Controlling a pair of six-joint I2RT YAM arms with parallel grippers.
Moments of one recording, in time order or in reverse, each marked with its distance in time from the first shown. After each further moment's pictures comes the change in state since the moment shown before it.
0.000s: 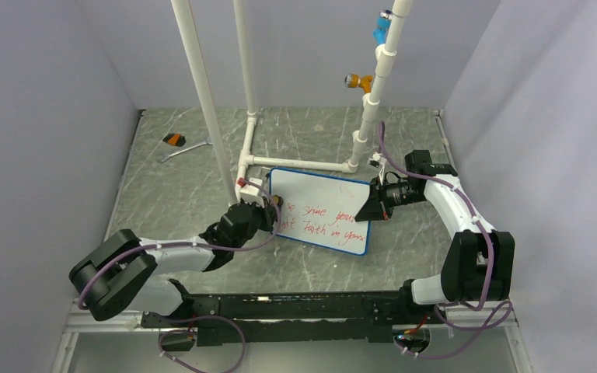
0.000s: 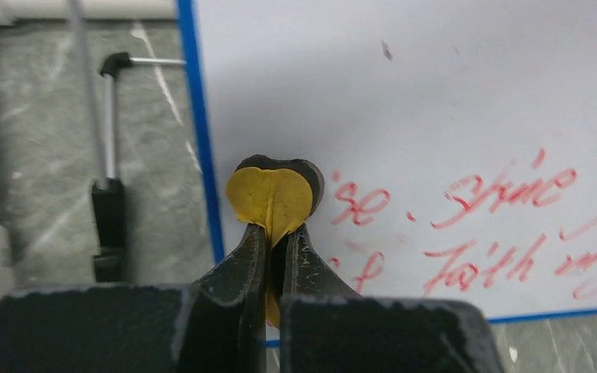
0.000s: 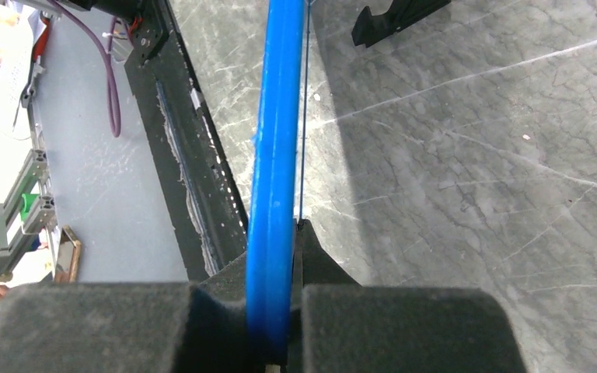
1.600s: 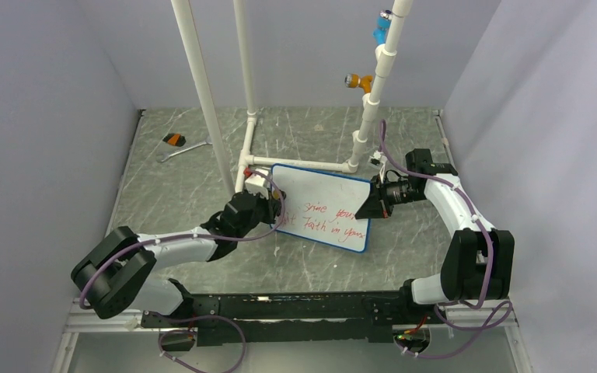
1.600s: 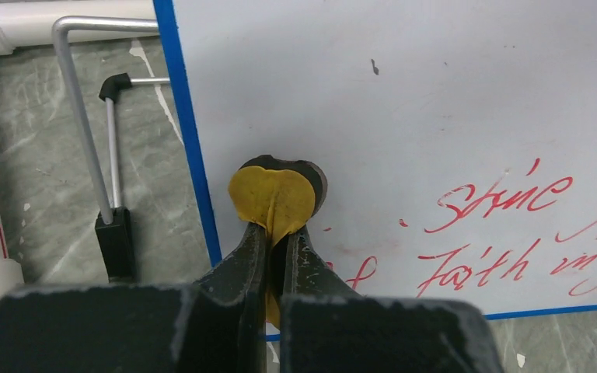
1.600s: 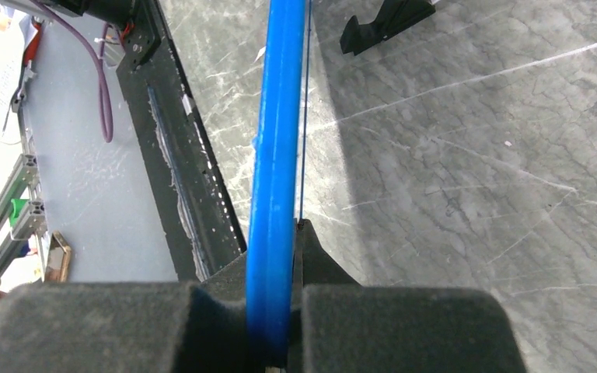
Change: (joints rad) left arm 0.013 0.023 0.104 -0.131 0.048 0.052; right arm -0.007 0.009 0.003 0.021 0.001 0.003
